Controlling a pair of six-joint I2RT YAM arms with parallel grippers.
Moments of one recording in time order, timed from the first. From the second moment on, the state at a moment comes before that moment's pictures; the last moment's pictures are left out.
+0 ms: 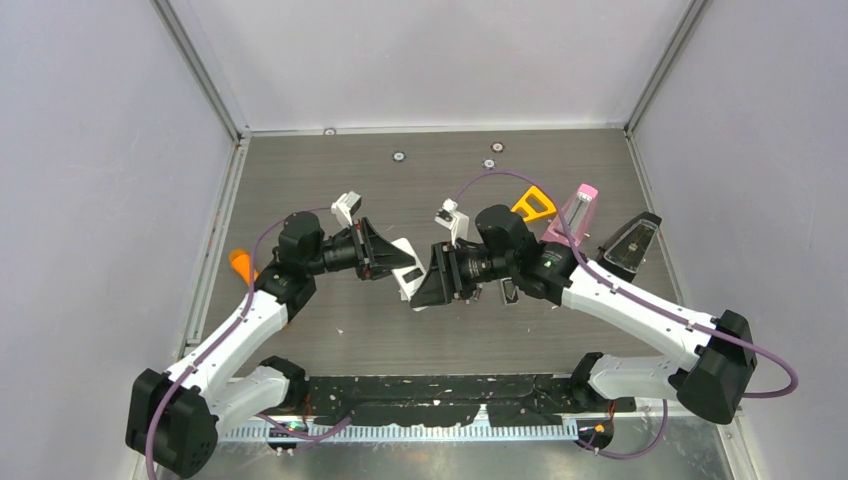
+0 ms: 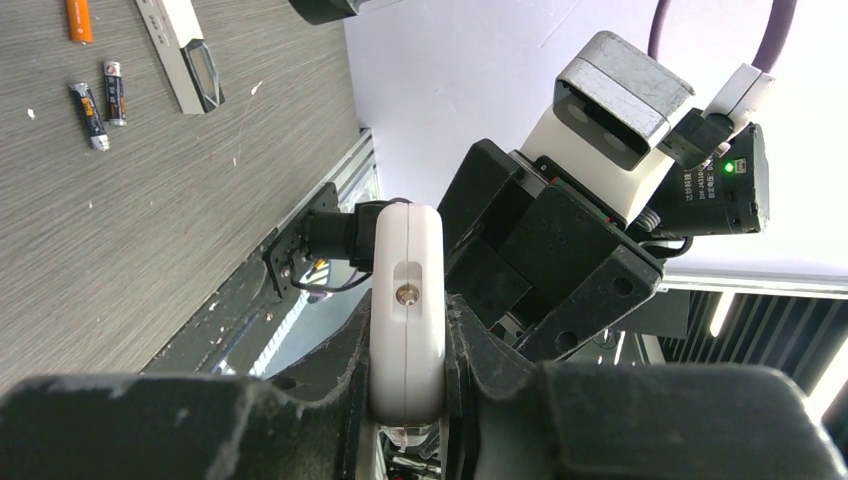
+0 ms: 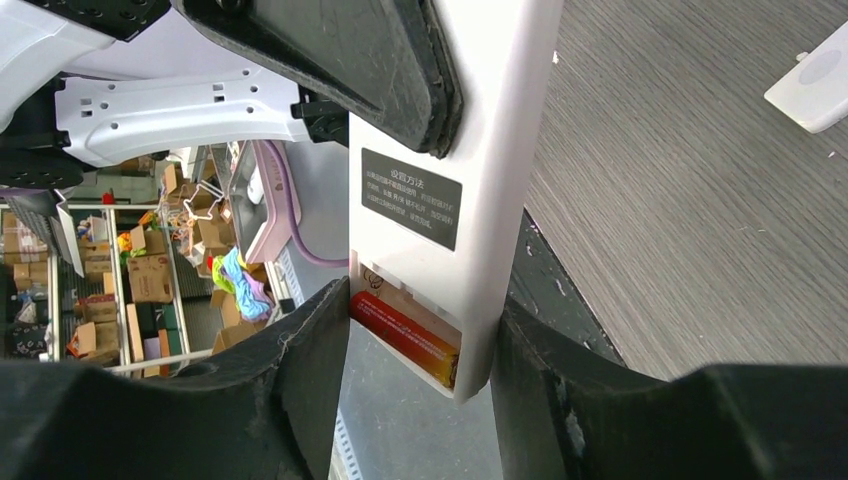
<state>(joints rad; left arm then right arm) -0.42 0.99 0.62 0.15 0.83 -1.27 0.87 1.20 0.99 -0.32 -0.58 0.69</state>
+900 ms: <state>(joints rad) -0.42 0.98 0.60 0.31 0.85 -1.37 0.87 1.10 0.88 -0.12 -0.60 0.84</state>
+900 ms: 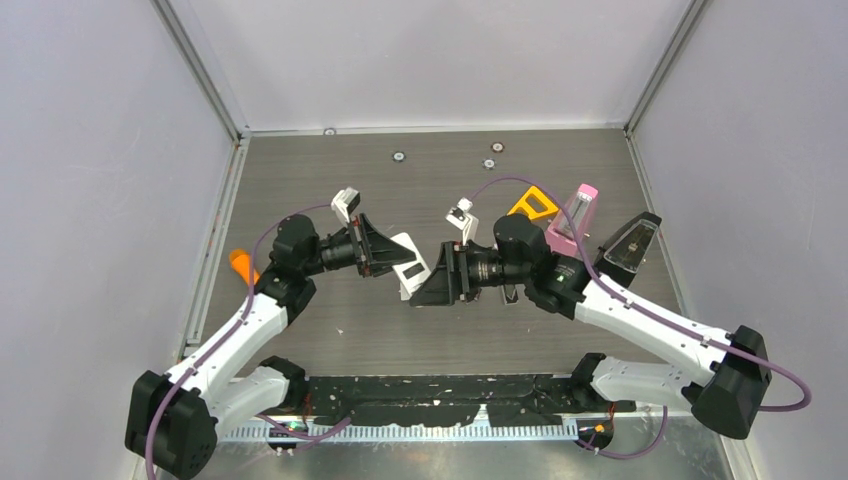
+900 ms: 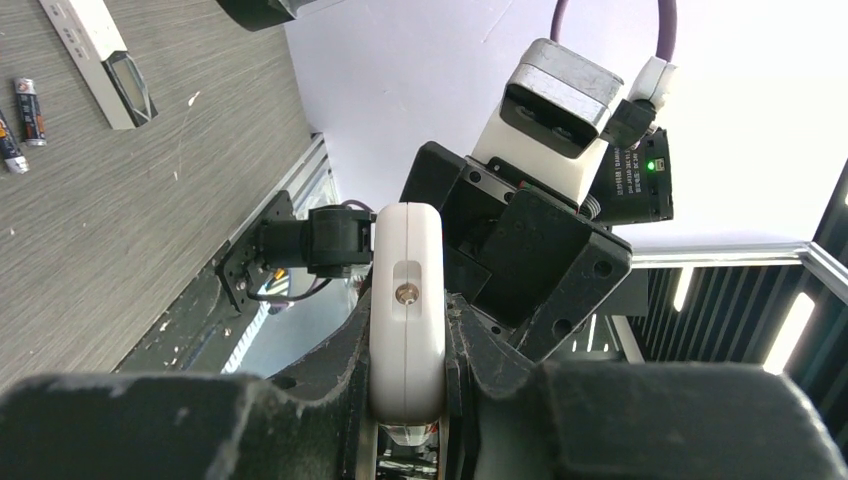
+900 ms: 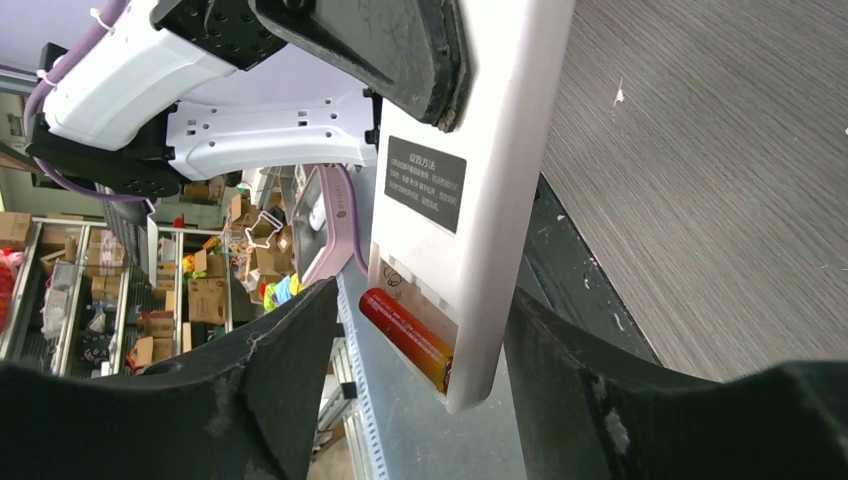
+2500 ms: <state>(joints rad) -0.42 0.92 0.58 0.41 0.86 -1.38 0.83 1.04 0.82 -0.04 -0.60 0.96</state>
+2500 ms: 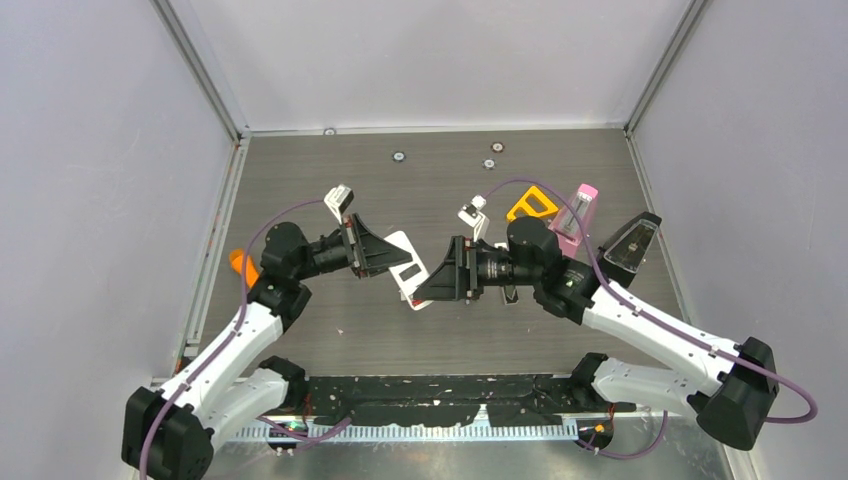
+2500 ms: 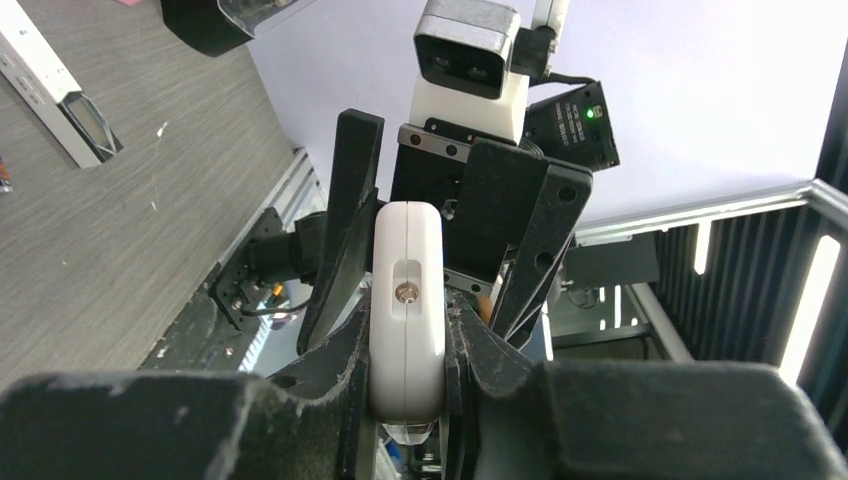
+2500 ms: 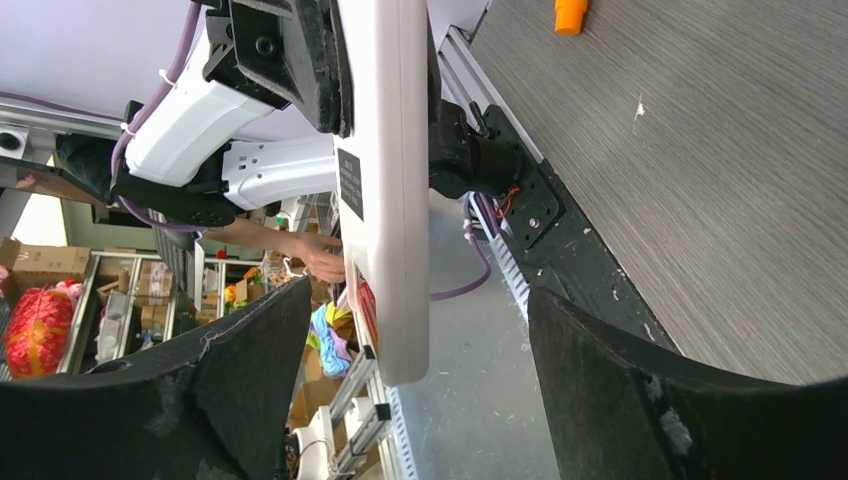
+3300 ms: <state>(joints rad) -0.42 0.84 0.58 0.29 0.83 -1.24 0.83 1.00 0.86 -0.17 -0.56 0.81</state>
